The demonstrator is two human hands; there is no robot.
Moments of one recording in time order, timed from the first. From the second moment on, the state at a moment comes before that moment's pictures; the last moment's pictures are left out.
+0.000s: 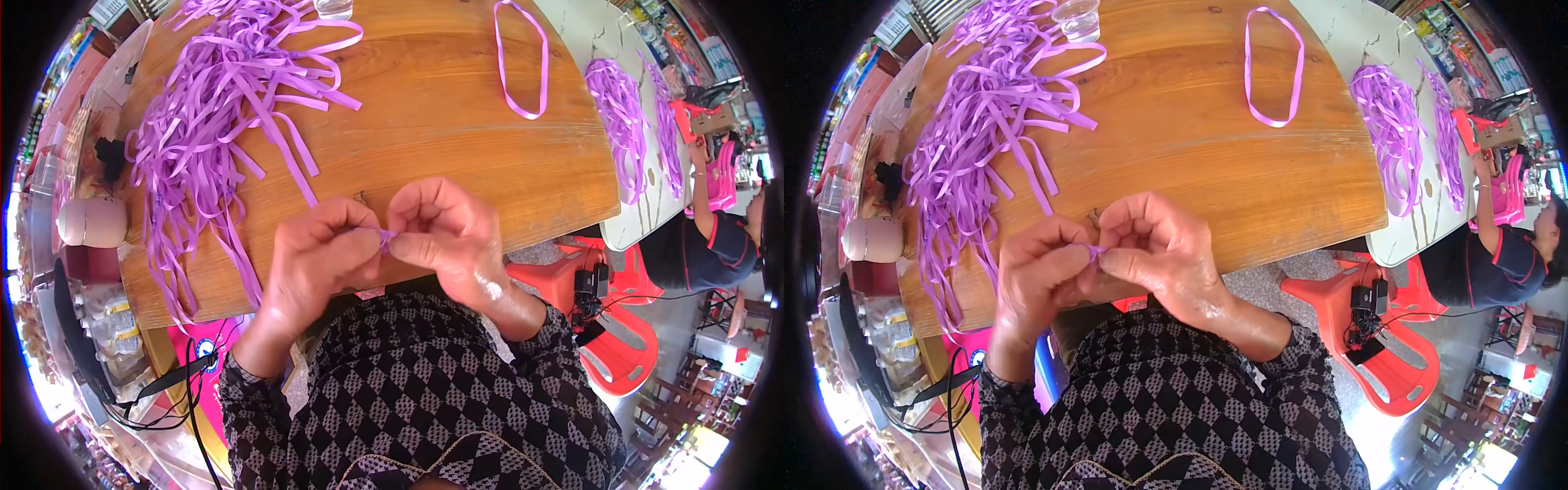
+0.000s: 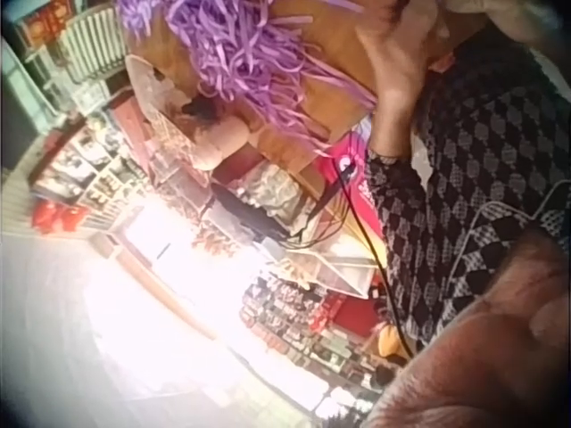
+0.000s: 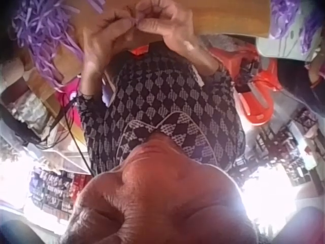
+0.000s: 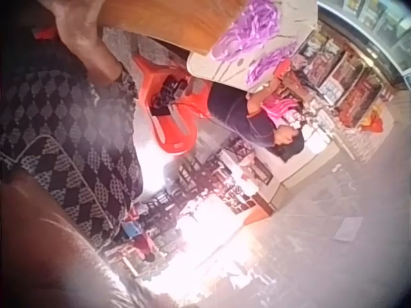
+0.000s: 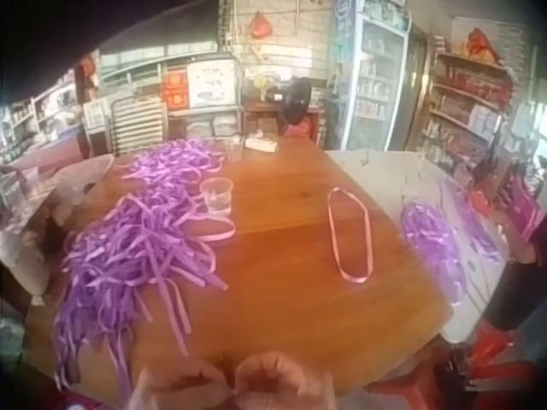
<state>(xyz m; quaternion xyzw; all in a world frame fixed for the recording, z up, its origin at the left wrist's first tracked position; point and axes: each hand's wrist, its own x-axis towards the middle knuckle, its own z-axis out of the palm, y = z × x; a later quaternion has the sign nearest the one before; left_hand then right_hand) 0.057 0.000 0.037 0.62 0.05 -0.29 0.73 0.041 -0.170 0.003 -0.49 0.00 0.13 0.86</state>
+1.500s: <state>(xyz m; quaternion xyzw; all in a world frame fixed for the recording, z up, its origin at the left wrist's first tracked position) 0.046 0.006 0.028 0.90 -0.26 0.05 0.35 0.038 -0.181 0.000 -0.70 -0.19 0.01 0.69</state>
